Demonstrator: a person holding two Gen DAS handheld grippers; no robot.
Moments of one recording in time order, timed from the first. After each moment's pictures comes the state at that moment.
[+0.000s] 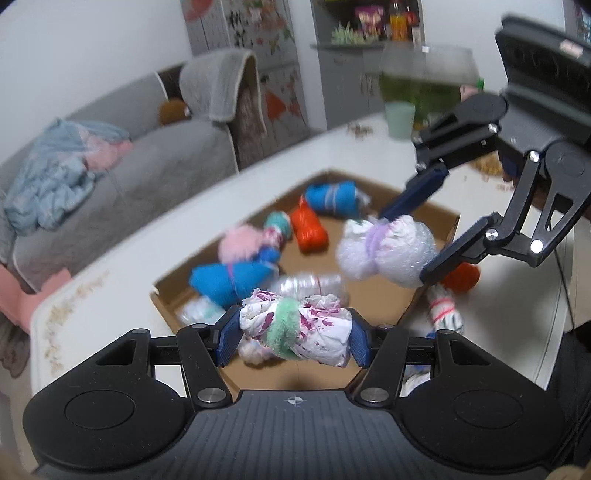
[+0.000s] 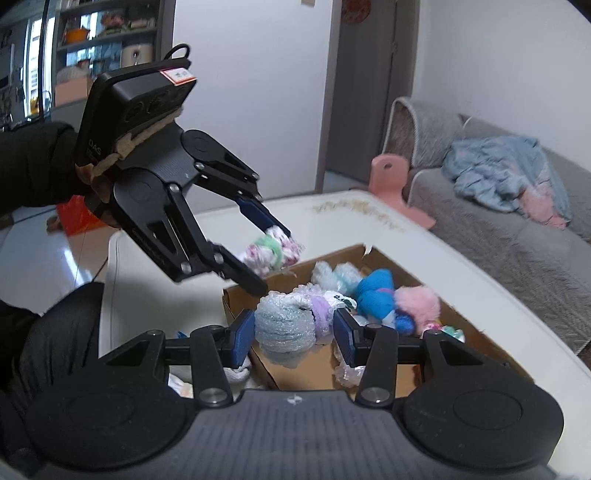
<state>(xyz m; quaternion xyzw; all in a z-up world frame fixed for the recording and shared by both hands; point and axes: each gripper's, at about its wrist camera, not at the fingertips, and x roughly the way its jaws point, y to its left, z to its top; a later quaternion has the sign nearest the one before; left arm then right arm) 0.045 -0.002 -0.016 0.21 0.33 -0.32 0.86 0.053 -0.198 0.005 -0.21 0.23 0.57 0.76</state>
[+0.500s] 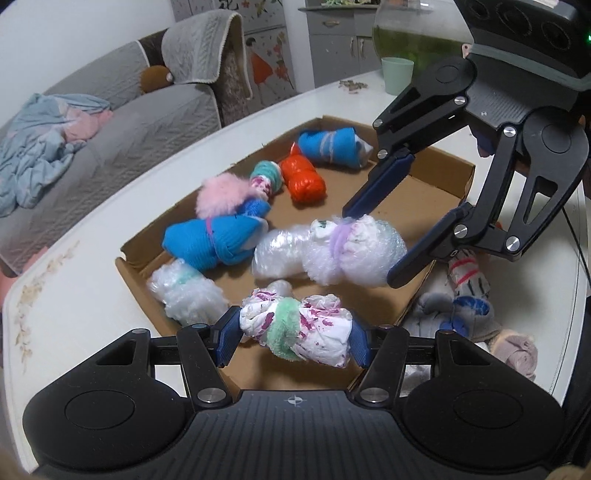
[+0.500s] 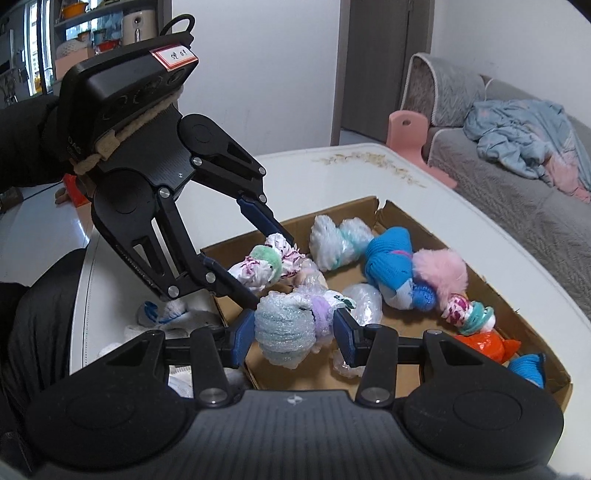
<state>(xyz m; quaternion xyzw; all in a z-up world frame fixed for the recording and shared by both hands) 0.069 -0.006 -0.058 0.23 0.37 -0.33 0.84 0.083 -0.172 -0.031 -0.23 0.29 0.58 0.73</state>
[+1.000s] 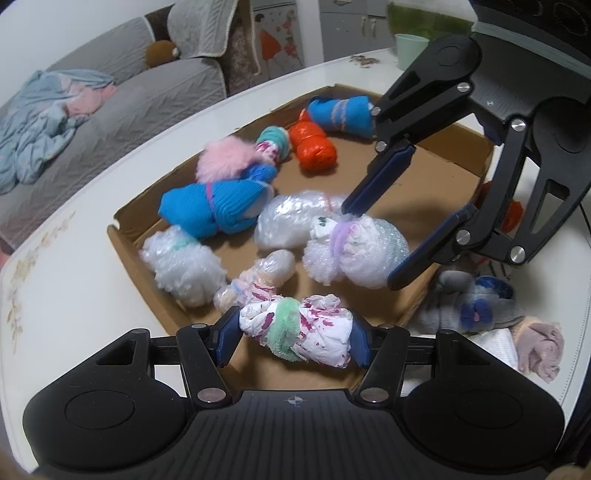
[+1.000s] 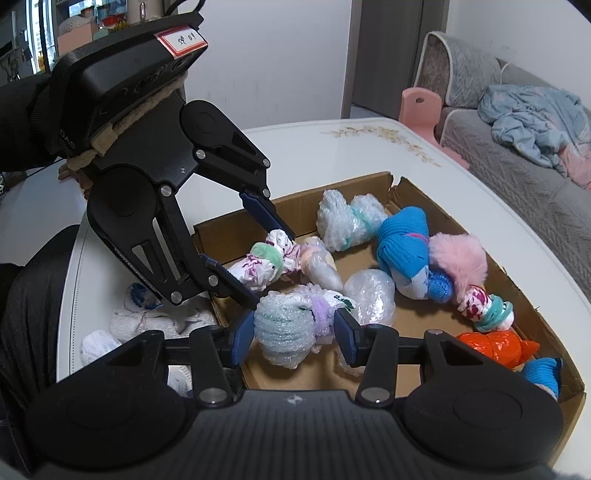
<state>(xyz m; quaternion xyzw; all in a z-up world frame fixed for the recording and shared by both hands) 0.076 -0.006 -0.078 0.23 0.40 -0.30 0.83 0.086 -0.151 -0.046 -0.27 0.32 0.58 0.71</state>
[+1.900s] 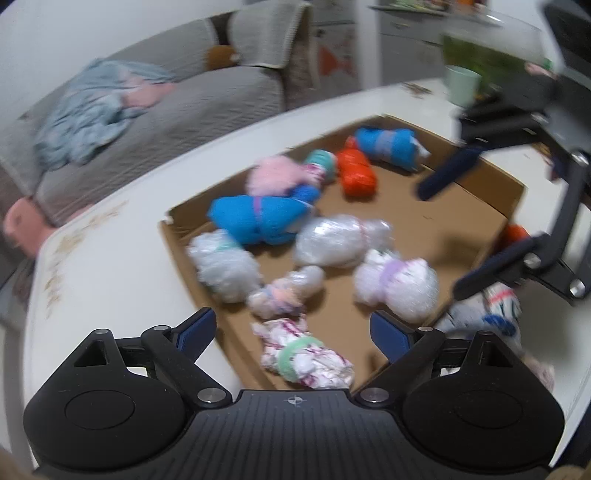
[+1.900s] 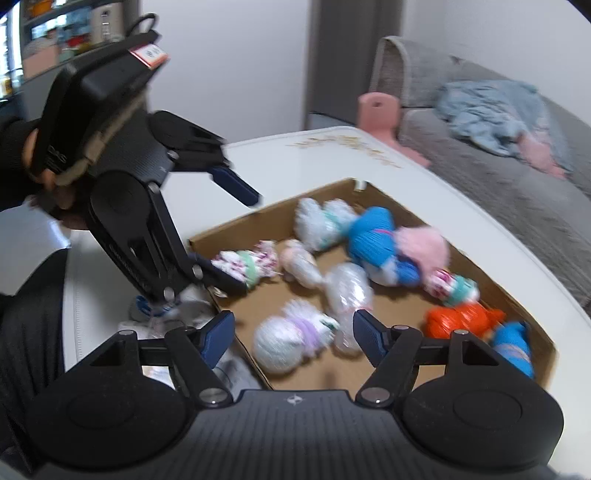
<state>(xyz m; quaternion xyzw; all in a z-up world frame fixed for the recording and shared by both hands) 0.057 -0.002 -0.051 0.18 0.39 -0.21 0.88 0.062 -0.177 -0.024 -0.24 0.31 0.51 0.76</state>
